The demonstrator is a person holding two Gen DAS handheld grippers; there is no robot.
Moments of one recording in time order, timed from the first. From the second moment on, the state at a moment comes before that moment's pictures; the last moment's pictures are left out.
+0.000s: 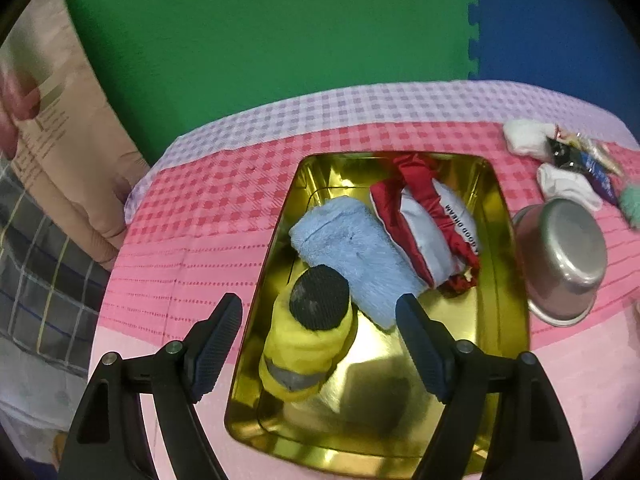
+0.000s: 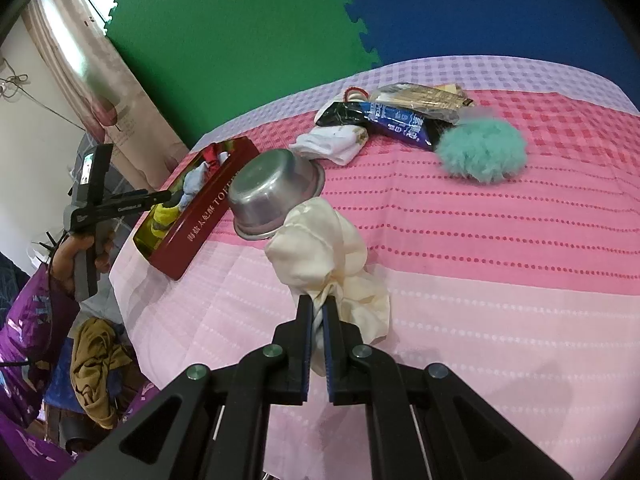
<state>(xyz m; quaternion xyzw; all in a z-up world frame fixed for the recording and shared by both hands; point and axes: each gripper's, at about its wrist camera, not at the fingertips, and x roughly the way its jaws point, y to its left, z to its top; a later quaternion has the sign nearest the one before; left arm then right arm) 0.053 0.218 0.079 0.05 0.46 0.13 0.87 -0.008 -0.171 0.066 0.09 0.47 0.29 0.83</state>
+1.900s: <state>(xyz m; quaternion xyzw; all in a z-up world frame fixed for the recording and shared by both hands) -0.107 0.181 0.048 -0.08 0.47 0.23 0.85 0.054 0.125 0.093 -0.02 0.49 0.45 0.75</state>
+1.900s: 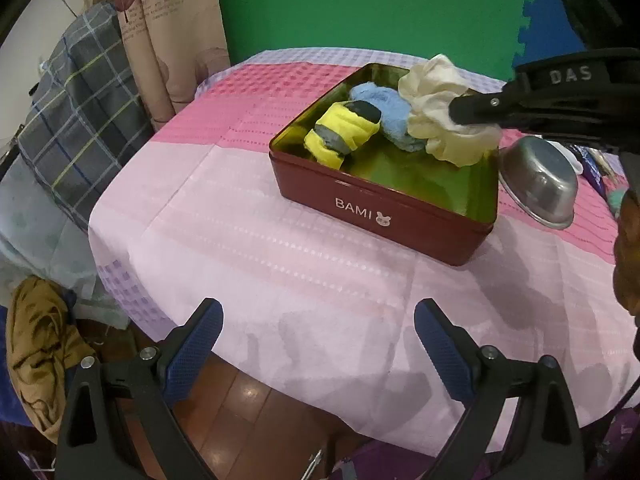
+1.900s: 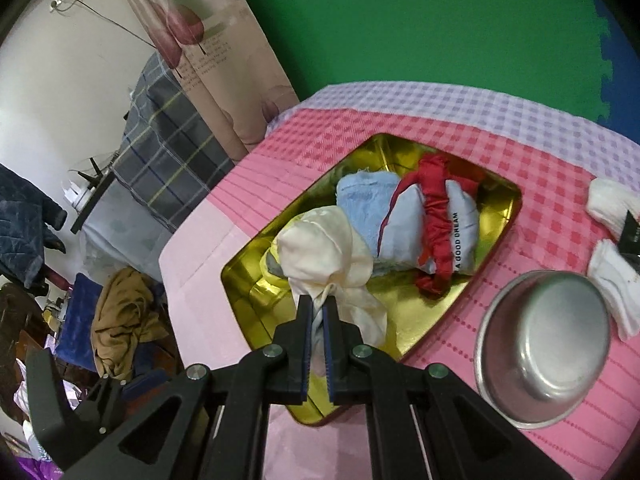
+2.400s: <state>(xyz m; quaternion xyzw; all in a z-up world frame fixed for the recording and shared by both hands) -0.105 0.194 0.042 -0.11 0.49 0.23 0.84 0.040 0.160 0.070 -0.08 0.49 0.45 0.74</state>
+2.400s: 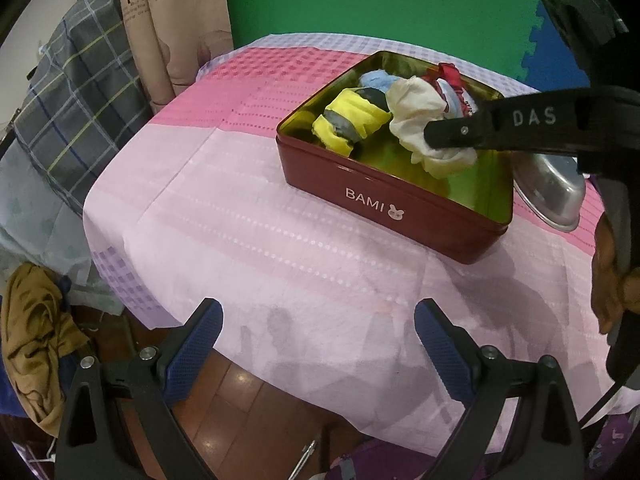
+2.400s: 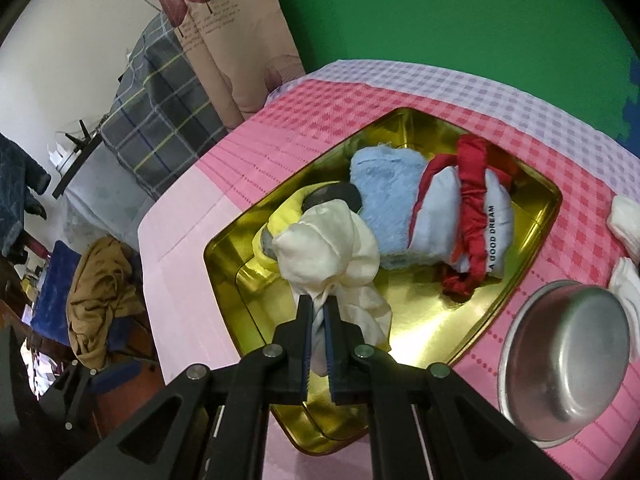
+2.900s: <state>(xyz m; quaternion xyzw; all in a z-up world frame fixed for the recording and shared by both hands) -0.103 0.195 0.040 -0.10 0.49 0.23 0.84 0.035 0.149 0.087 -0.04 0.48 0.46 0.75</state>
